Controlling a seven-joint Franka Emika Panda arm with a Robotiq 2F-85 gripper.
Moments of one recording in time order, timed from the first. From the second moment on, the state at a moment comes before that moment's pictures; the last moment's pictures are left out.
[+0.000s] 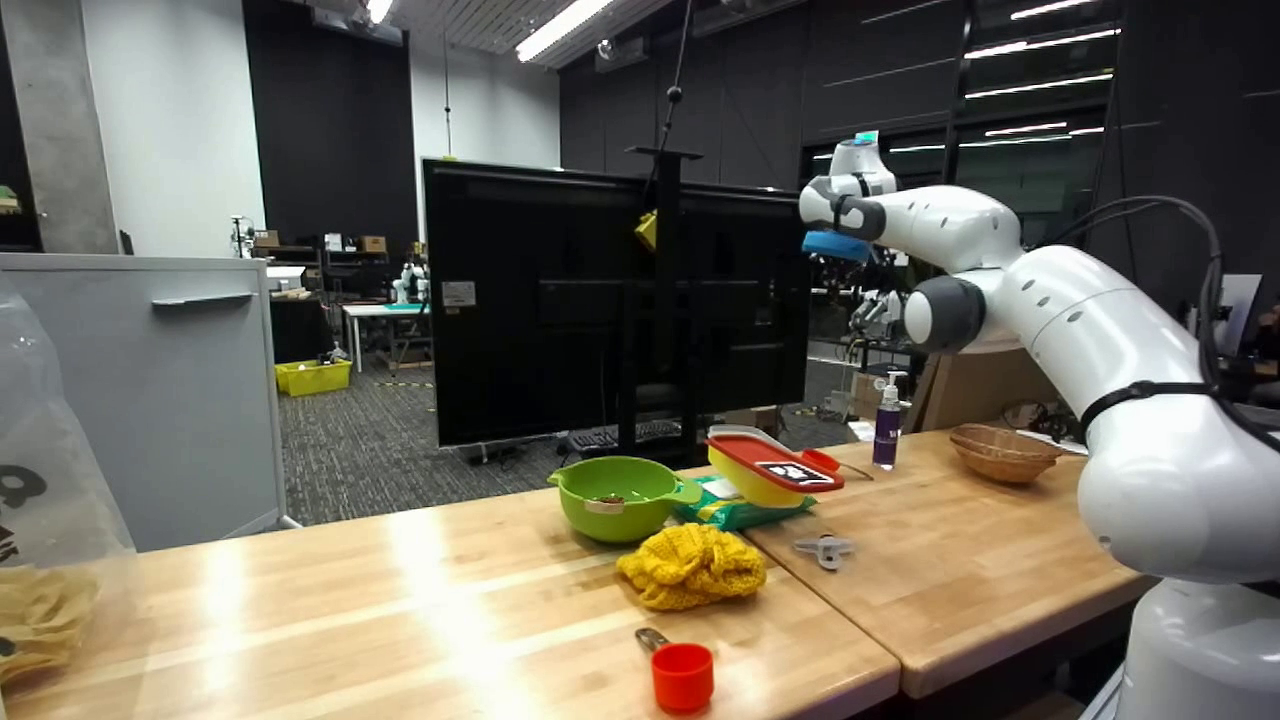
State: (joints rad) arm -0.48 0.90 -0.19 -0.37 -0.01 1.83 0.63
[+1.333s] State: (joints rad) arm -0.27 0.96 -0.28 -0.37 -0.21 1.41 1.10
